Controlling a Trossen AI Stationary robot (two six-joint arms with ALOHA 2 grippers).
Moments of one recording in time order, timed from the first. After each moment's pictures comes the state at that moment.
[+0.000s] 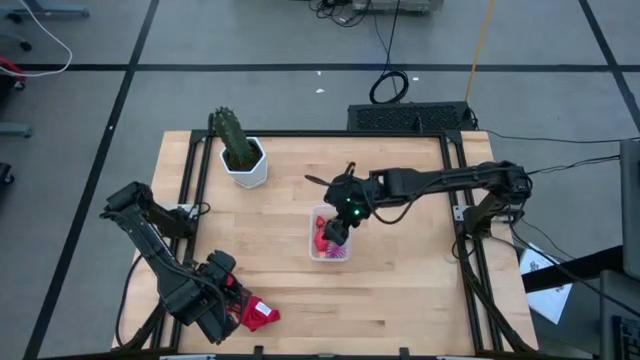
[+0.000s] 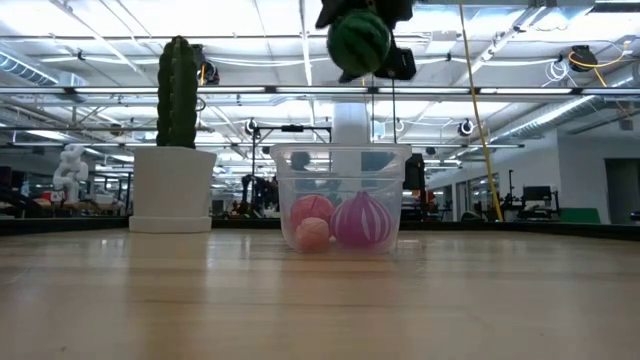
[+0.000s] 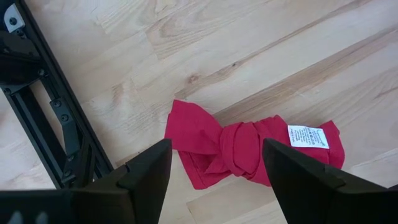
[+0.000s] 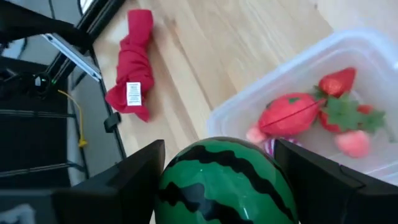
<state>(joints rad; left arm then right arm) -0.86 1.69 1.54 -1.57 -0.19 -1.98 0.03 1.67 1.46 -0.66 -0.25 0.73</state>
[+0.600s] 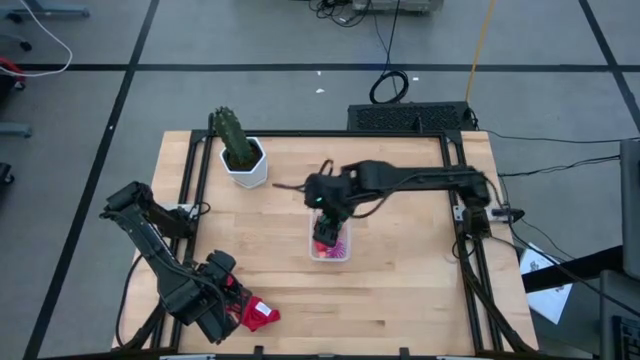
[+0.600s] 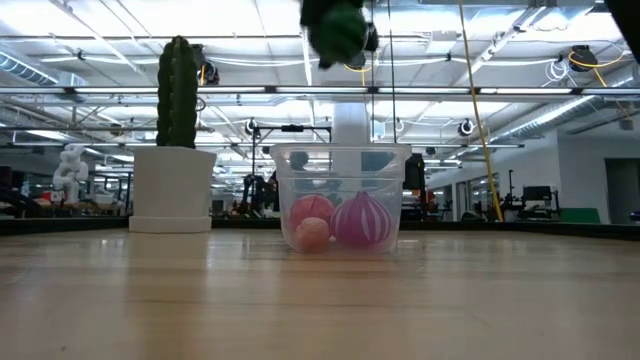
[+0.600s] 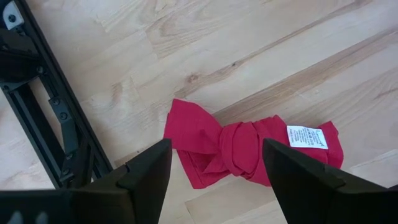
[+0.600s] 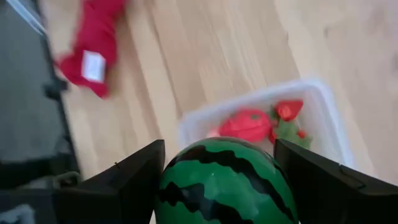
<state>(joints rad) -0.86 1.69 1.54 -1.57 -0.18 -1.99 0.04 1.98 2.04 -1.18 -0.13 0.42</state>
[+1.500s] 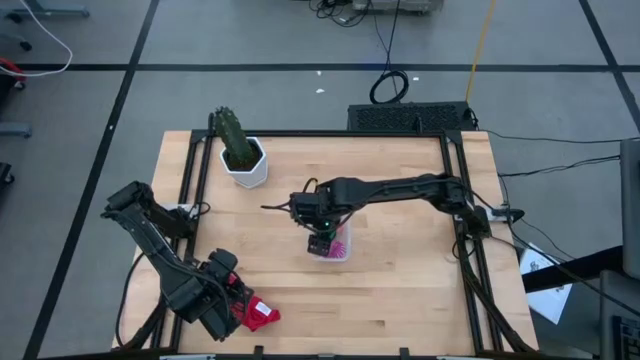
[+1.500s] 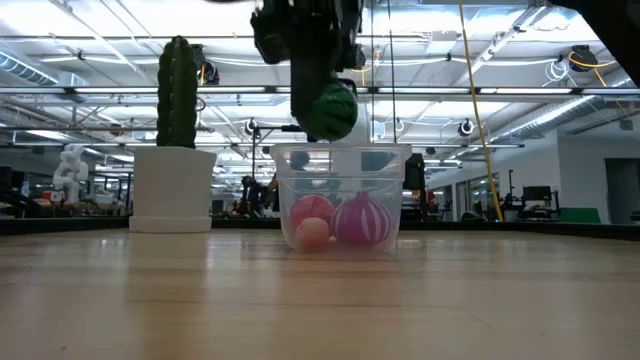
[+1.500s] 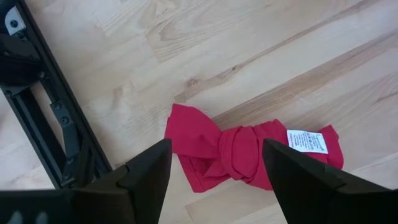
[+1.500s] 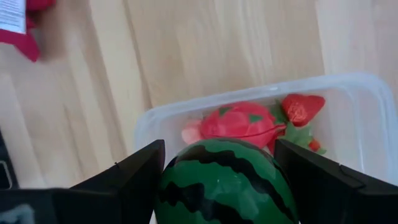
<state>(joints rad) -0.84 1.69 1.54 -1.57 -0.18 -1.97 0.05 2.16 2.02 -1.17 -0.13 0.30</state>
